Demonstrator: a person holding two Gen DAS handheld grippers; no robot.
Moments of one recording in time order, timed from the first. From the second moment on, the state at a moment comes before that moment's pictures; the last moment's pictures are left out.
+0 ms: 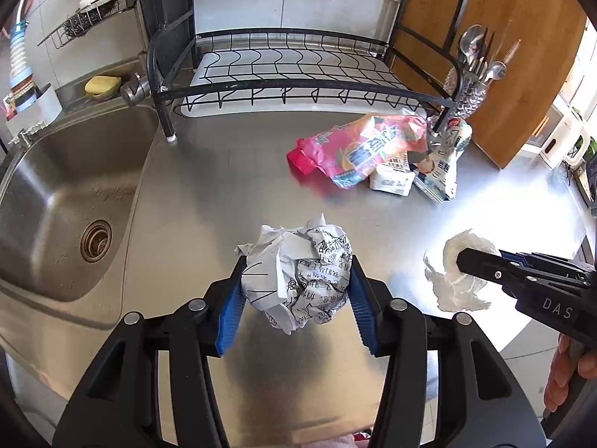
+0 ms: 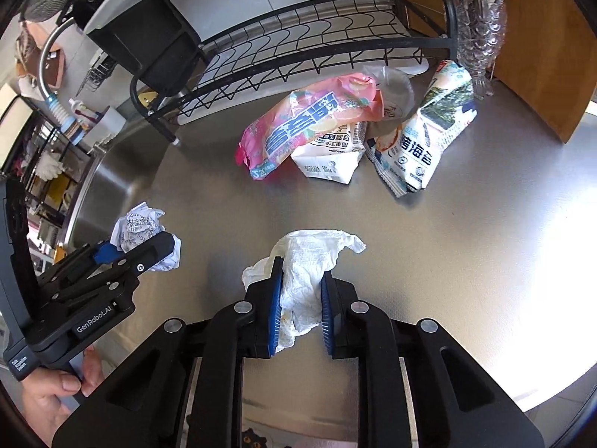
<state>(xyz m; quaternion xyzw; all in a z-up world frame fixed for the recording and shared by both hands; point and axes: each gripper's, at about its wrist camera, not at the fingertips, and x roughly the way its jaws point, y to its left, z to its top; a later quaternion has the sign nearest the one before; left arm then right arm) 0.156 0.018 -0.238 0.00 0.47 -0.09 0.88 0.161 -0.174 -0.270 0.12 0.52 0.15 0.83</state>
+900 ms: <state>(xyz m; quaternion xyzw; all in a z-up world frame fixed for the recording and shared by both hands) -0.055 -0.004 -0.299 -0.03 0.52 -0.08 0.85 -0.030 -0.204 -0.311 0.11 0.54 0.16 0.82</state>
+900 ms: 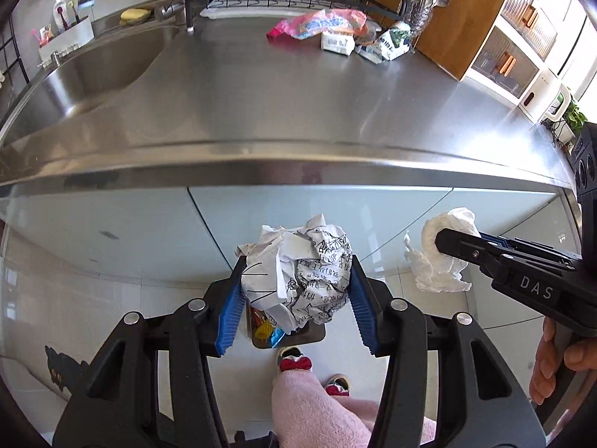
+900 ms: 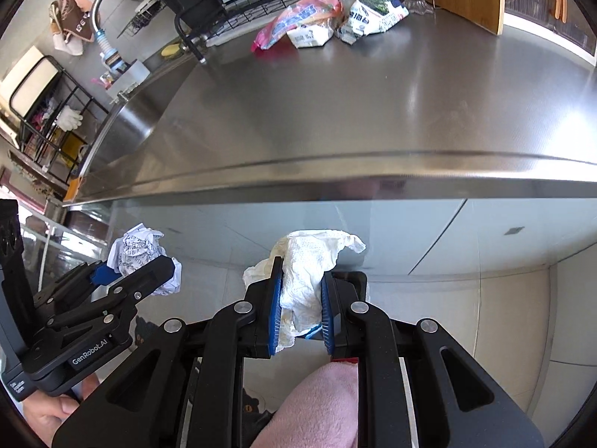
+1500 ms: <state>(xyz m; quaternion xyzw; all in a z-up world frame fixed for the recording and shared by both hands) -0.069 0.020 -0.476 -0.05 0.59 -0.06 0.80 -0.030 -0.160 -0.470 0.09 0.61 0.14 0.77</state>
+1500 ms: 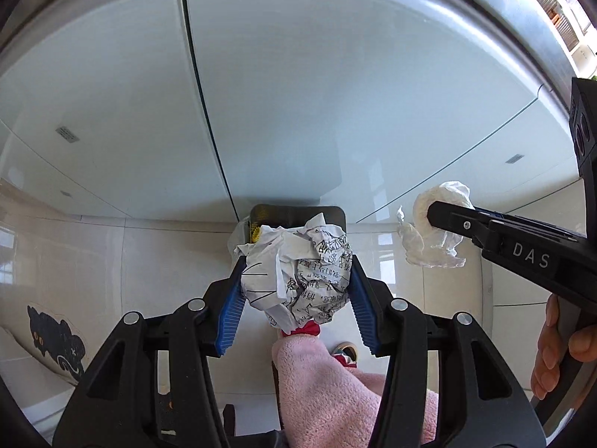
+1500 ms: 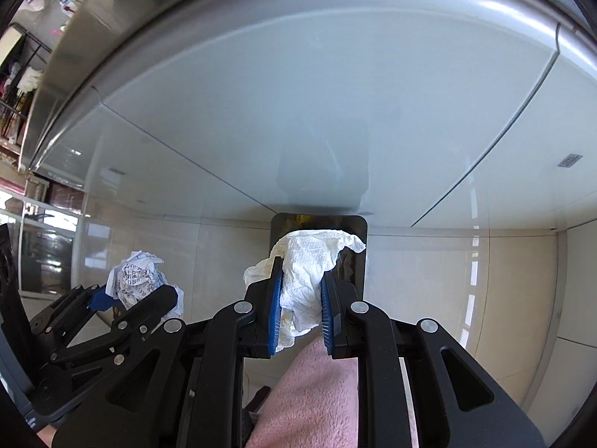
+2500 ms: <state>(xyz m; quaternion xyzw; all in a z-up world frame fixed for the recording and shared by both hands) -0.055 0.013 -0.513 -0.03 0.61 -0.08 0.79 -0.011 -0.154 -0.530 0.15 0.64 0.12 0.75</state>
